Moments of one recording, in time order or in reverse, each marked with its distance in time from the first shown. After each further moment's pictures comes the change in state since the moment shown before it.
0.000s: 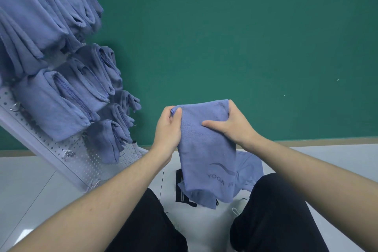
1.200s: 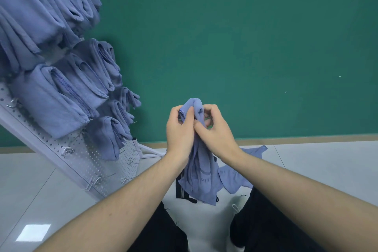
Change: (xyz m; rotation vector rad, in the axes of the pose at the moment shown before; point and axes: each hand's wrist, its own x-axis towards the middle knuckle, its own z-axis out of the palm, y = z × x) left_hand -0.020 -0.001 0.030 -0.208 0.127 -0.002; right_hand -0.028 -0.008 0.054 0.109 0.072 -0.178
